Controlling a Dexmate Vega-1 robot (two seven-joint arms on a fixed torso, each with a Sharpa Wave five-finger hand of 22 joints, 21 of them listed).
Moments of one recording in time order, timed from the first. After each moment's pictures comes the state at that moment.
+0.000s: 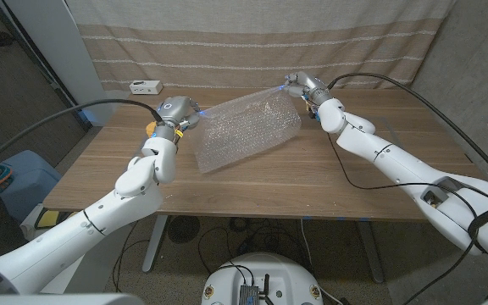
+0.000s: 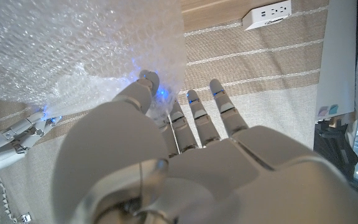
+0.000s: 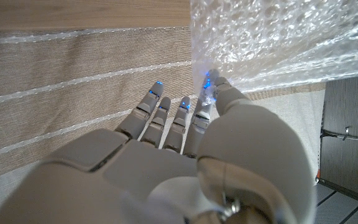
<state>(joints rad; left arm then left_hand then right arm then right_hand) 0.93 0.84 0.54 -2.11 0.68 0.72 0.26 1.00 0.14 0.54 -0.17 0.25 0.92 0.01 0.36 0.27 0.59 -0.10 0.24 0.20 0.41 -0.04 0.18 0.16 0.25 0.17 0.40 0.21 -0.38 -0.49 -0.74 -1.27 -0.30 -0.07 -0.23 0.95 0.18 0.43 -0.13 0.20 0.94 -0.03 0.42 0.21 0.45 -0.09 0.21 0.19 0.25 -0.04 0.31 0.23 0.41 -0.03 0.24 0.18</state>
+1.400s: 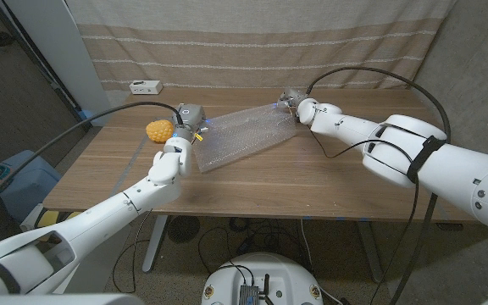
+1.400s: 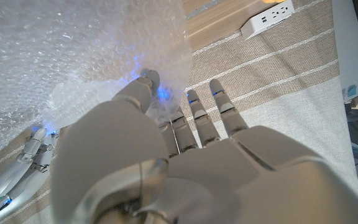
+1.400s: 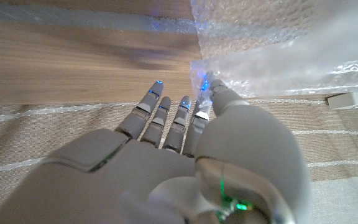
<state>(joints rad) 0.68 0.71 0.78 -1.71 0.83 0.68 0.24 1.00 0.14 0.53 -0.16 0.26 0.95 0.02 0.34 0.26 0.59 -0.11 0.23 0.20 0.41 -0.04 0.18 0.17 0.25 0.17 0.41 0.22 0.01 -0.14 -1.17 -0.46 -0.05 -0.07 -0.16 0.97 0.20 0.42 -0.11 0.20 0.80 -0.06 0.36 0.21 0.42 -0.07 0.19 0.20 0.26 -0.04 0.31 0.24 0.41 -0.02 0.24 0.18</state>
